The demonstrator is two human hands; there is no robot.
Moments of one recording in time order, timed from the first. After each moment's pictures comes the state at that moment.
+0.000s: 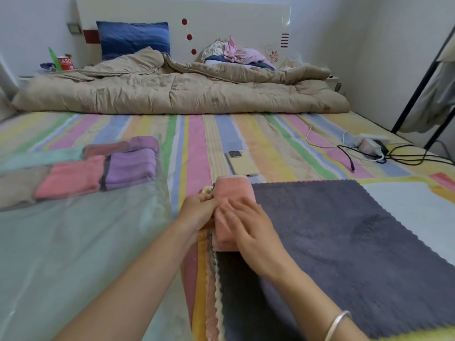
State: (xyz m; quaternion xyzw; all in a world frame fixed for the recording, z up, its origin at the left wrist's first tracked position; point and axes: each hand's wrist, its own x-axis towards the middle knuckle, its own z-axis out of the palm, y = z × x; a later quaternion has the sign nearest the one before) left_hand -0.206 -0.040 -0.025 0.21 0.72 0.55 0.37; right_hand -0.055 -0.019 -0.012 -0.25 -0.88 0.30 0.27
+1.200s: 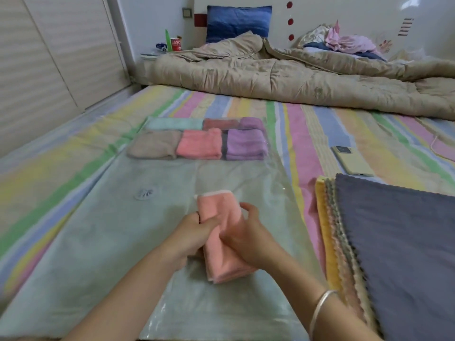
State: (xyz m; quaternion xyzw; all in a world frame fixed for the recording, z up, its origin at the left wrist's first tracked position) left_hand -0.295 -0.291 -0.029 0.09 0.77 0.53 0.35; right_hand -0.212 -0.177 -0.042 -0.27 -0.85 0.45 0.01
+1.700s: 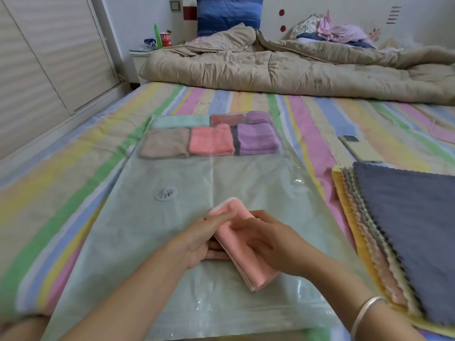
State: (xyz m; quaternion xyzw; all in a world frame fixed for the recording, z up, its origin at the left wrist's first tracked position) left_hand -0.334 -0.328 -0.039 0.06 0.67 0.54 0.50; right_hand -0.203 -0.193 -0.048 -0.09 -0.95 0.30 0.03
